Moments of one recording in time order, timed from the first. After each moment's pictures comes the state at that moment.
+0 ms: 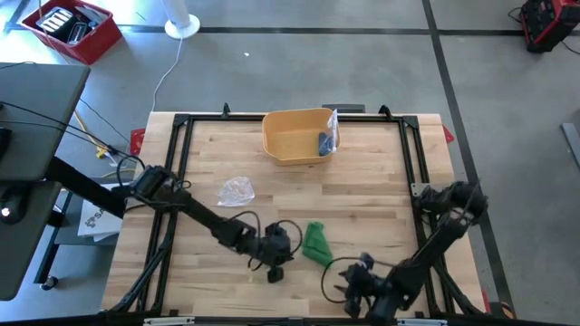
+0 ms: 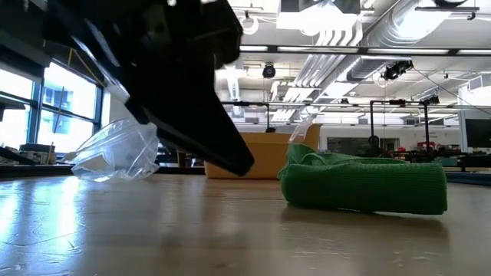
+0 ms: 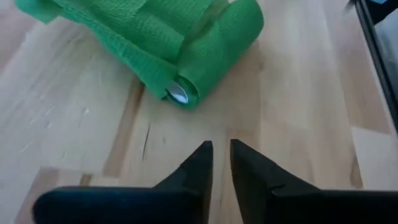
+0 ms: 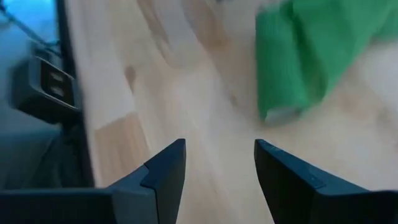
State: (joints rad) left arm -0.47 1.93 1.01 0.17 -0.25 -0.57; right arm 0.94 1.90 1.13 -0.39 0.71 1.30
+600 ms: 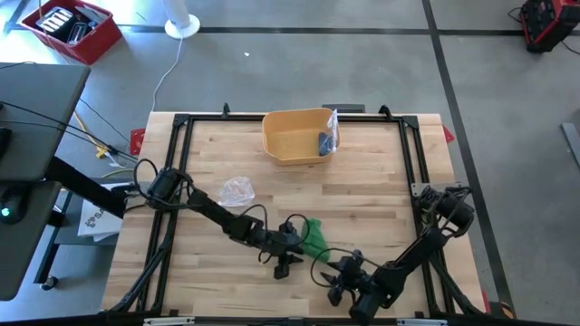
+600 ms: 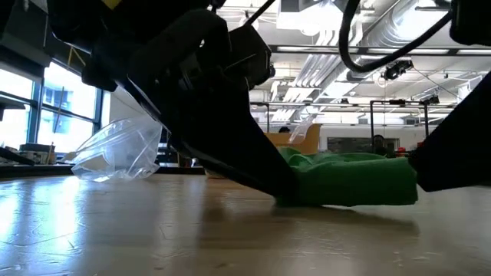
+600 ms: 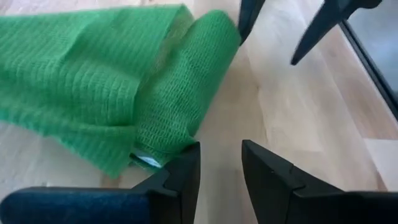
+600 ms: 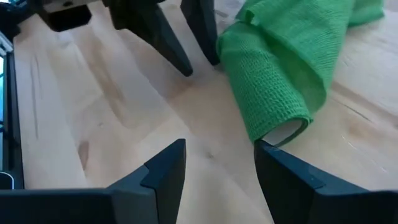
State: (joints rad) left arm -0.38 2.05 1.01 0.43 -0.09 -0.39; right arm 0.87 2.04 1.13 -0.27 0.88 1.47
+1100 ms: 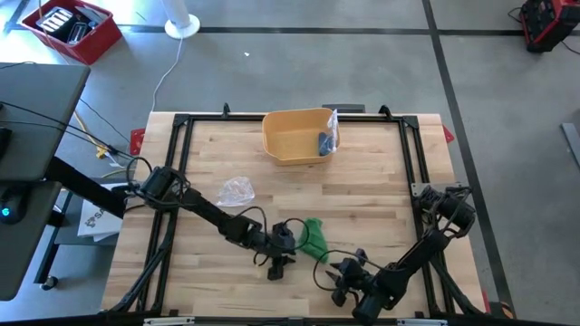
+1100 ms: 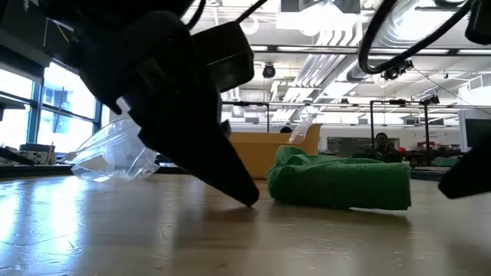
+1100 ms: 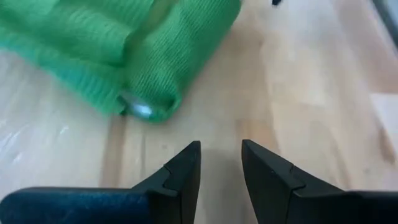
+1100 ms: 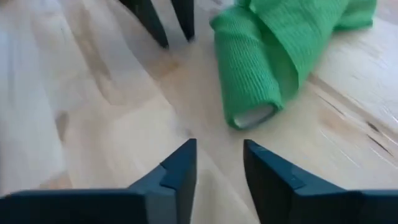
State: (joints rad) left arm -0.41 1.99 1.01 0.24 -0.11 -0.39; right arm 0.89 2.04 1.13 -0.36 0.86 1.44
